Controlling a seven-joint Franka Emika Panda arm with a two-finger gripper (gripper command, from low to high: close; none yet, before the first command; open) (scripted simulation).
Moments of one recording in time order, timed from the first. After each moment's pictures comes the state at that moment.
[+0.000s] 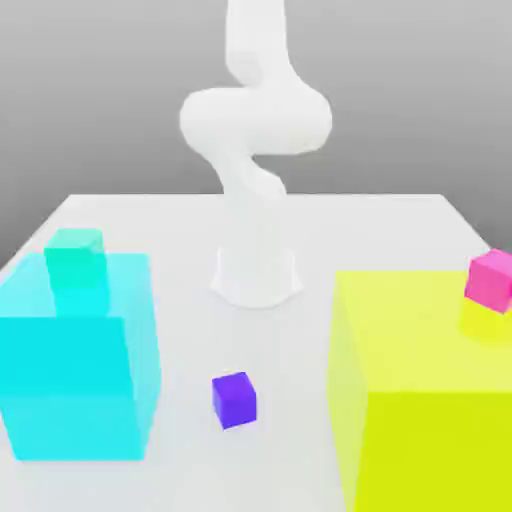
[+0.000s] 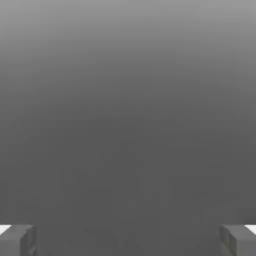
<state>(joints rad) 0.00 -0.73 -0.01 -2.36 -0.02 2.35 0.77</state>
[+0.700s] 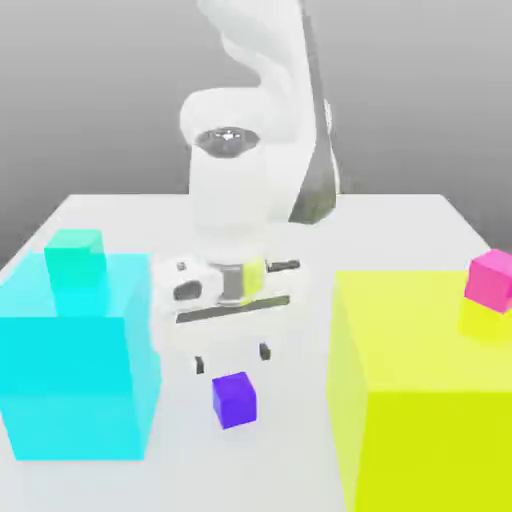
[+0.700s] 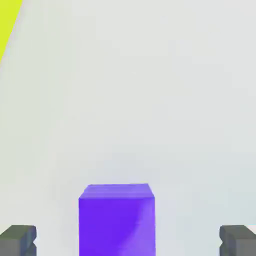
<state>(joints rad) 0.03 0.06 -0.11 -2.90 0.04 2.96 0.32</state>
